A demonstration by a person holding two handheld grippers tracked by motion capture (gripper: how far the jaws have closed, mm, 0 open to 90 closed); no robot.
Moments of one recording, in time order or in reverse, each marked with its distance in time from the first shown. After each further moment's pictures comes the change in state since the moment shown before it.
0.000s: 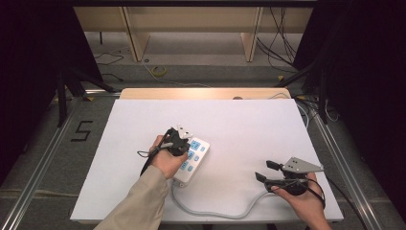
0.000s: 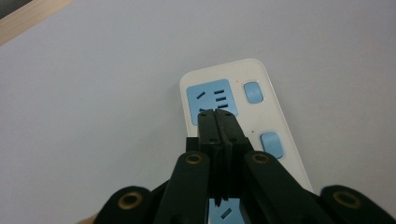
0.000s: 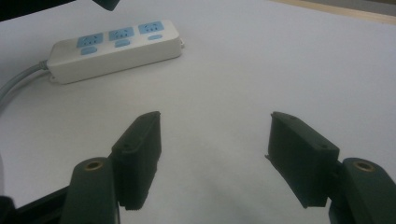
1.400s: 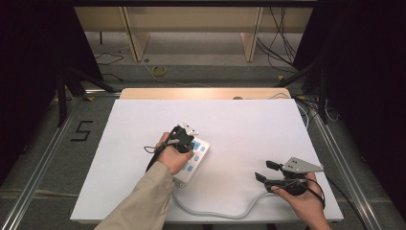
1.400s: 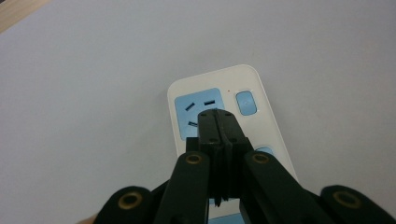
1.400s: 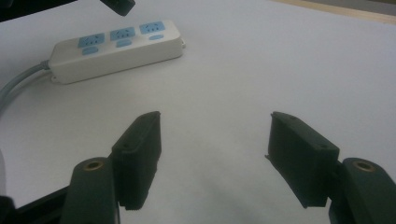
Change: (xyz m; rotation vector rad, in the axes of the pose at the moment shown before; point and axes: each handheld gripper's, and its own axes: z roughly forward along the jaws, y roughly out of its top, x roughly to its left) left arm -0.004 0.013 0.014 0.042 -0.022 0.011; right arm 0.000 0.000 0.000 0.001 0.003 -0.003
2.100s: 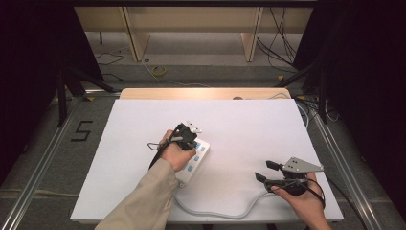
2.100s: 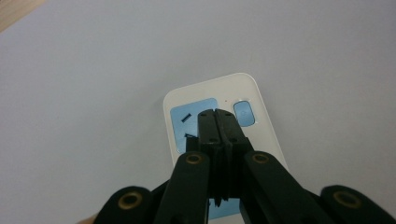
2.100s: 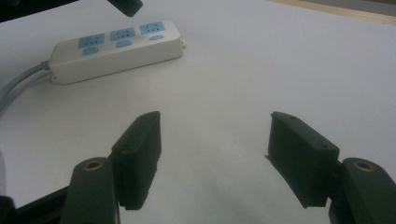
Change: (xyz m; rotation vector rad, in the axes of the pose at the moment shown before) left arm -0.001 0.010 0.006 0.021 -0.006 0.016; right arm 0.000 0.000 0.000 -0.001 0.001 0.001
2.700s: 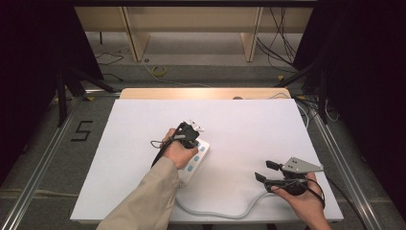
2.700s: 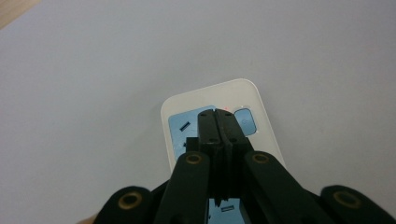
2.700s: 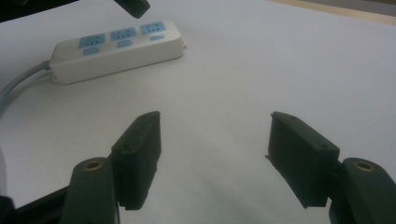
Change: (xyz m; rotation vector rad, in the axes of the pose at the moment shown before) left arm -0.001 0.007 0.008 0.017 -0.004 0.002; right arm 0.000 0.000 0.000 -0.001 0.001 -0.002
